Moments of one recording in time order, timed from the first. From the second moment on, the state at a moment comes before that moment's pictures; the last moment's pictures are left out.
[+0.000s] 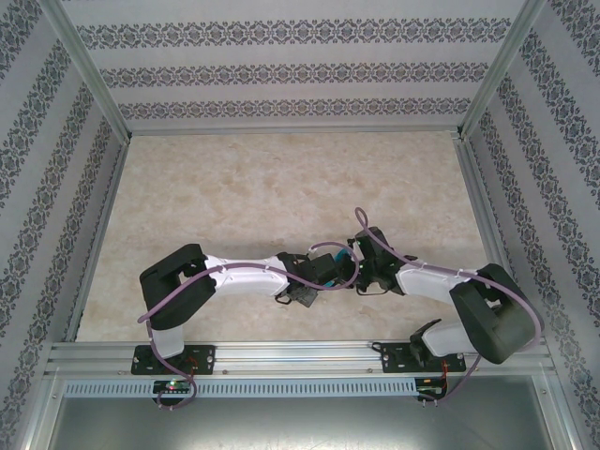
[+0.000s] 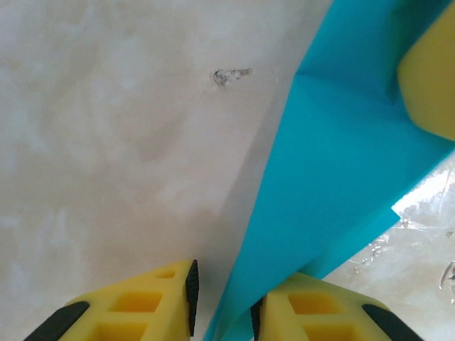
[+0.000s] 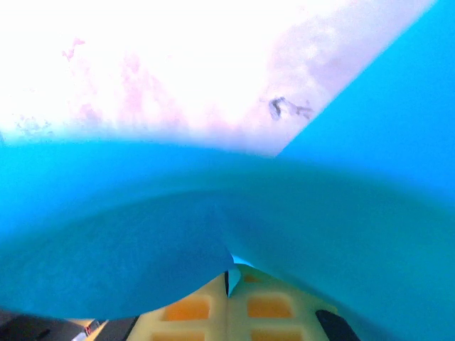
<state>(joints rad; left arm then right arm) -1.09 1.84 1.11 -0.62 -0.27 -0.50 0.53 1.36 0.42 0.01 -0.52 0.96</state>
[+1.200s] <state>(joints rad) -1.08 1.84 1.13 -0.62 -0.13 -0.39 0.53 1.35 0.37 0.01 -0.51 0.94</state>
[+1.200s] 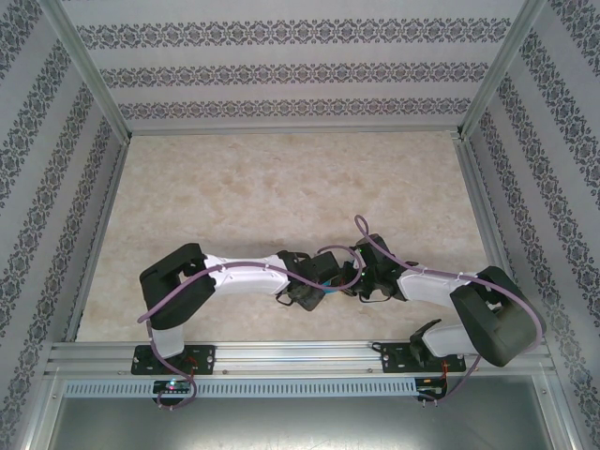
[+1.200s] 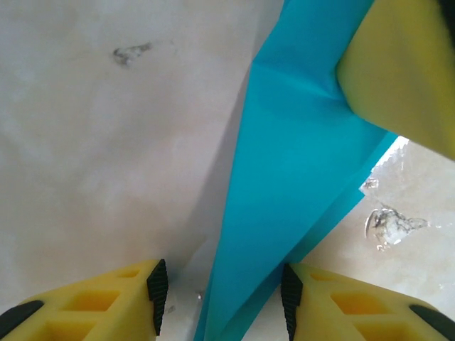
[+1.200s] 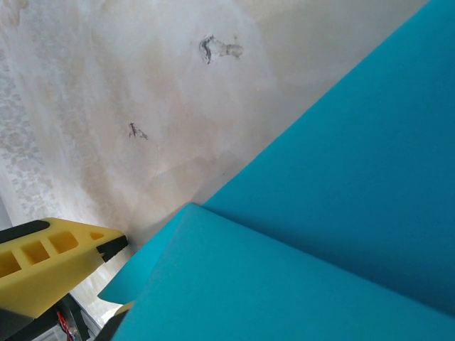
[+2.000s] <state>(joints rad) -1.09 1.88 1.18 -0.66 -0.13 -0.43 0.54 1.27 0.36 -0.01 -0.51 0.95</state>
